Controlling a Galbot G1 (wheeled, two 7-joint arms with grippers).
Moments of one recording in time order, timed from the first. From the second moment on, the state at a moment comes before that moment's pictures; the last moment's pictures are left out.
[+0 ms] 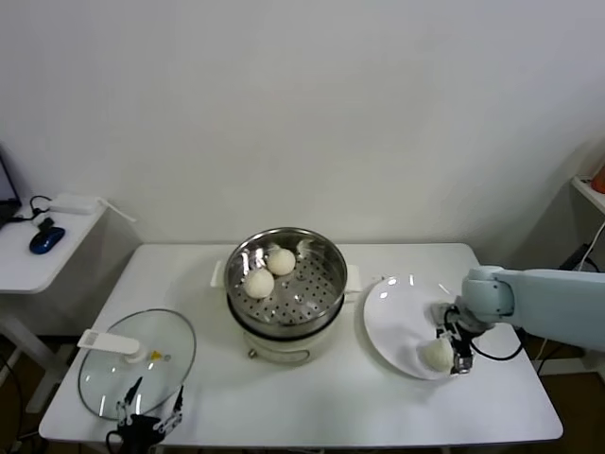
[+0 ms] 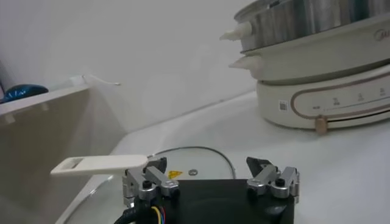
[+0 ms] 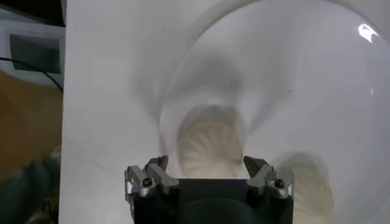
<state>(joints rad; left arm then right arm) 1.70 -1.46 -0.79 -1.74 0.10 -0.29 0.17 0.55 0.67 -1.78 1.50 0.38 -0.40 -0.74</state>
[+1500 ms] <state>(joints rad) 1.70 -1.46 -0.80 -1.75 0.10 -0.31 0.16 1.03 1.07 -1.69 1.65 0.36 0.17 -0.88</state>
